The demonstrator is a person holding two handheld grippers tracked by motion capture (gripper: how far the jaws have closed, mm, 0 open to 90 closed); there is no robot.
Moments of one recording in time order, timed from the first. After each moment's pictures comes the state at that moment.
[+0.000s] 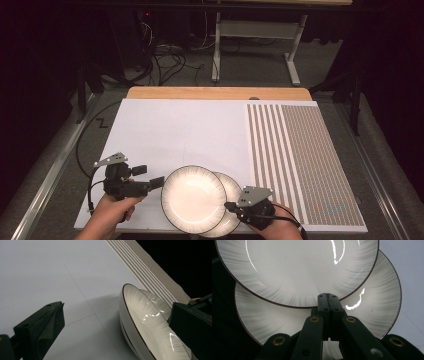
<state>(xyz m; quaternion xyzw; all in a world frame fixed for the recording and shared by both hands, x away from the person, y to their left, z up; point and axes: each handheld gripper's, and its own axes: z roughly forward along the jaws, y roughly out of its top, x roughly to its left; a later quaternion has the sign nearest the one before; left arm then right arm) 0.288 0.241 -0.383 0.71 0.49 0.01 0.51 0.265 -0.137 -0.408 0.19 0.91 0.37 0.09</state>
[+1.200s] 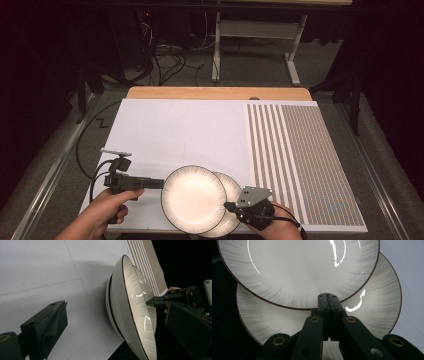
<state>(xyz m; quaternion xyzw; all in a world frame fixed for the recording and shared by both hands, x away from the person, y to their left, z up) 0.306 0.249 -0.386 0.69 0.55 -0.19 0.44 0.264 -0.136 -0.407 0.18 0.91 0.37 0.10</state>
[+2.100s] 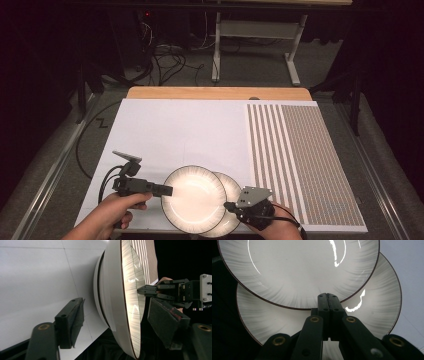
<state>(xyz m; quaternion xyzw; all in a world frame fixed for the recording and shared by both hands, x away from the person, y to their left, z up) 0.305 0.227 -0.396 0.68 0.56 -0.27 0.40 0.264 -0.136 -0.407 0.18 0.91 0.37 0.10</state>
